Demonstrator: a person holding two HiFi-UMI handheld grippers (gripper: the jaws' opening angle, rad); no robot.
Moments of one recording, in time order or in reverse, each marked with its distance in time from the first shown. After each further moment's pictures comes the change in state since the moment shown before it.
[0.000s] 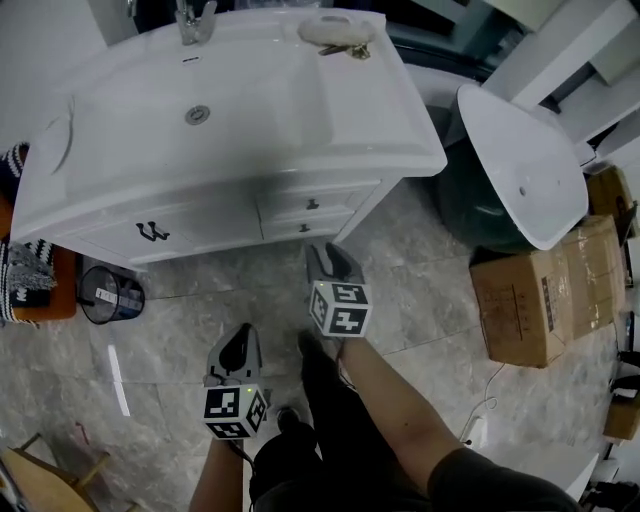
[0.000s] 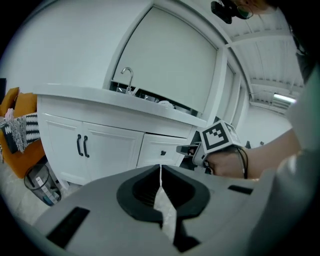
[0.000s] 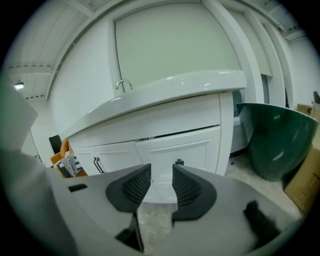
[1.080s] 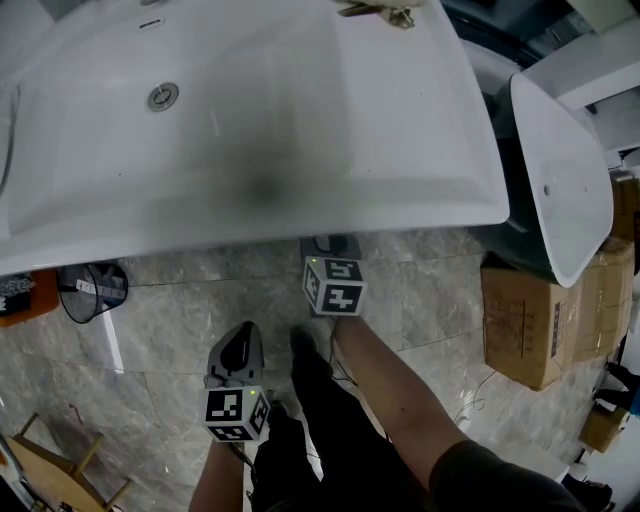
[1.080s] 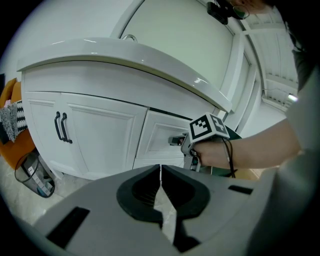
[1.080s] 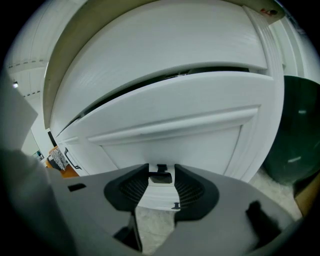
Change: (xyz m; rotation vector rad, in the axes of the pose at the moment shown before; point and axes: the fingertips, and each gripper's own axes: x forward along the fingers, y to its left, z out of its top) left arm 0.146 0.022 -0.020 -0.068 0.158 0.042; right arm 0.173 -0.062 -0.013 -0.016 0.130 0.026
